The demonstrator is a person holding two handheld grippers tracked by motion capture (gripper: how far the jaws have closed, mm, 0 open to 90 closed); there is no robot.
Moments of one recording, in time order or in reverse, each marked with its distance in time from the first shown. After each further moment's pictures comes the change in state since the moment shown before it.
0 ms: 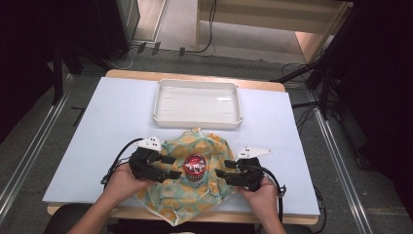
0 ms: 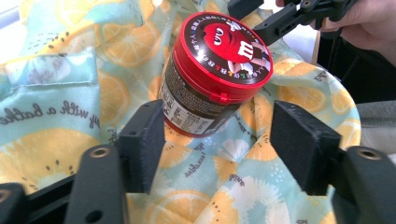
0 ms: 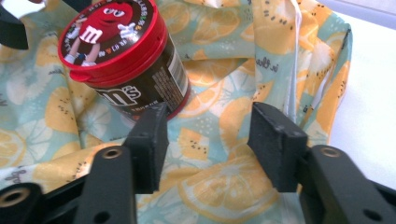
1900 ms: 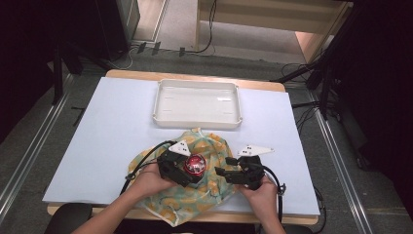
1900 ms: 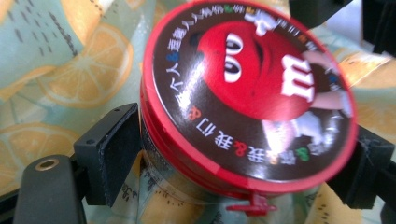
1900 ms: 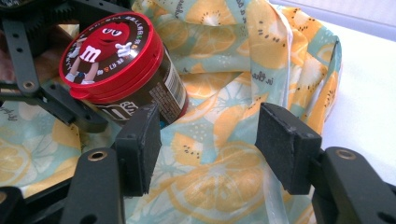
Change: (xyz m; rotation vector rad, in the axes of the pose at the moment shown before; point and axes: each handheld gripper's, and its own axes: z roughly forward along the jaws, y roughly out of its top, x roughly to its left) left arm -0.003 0.016 0.074 0.100 0.041 0.120; right arm -0.004 0.003 0.000 -0.037 0.011 0.022
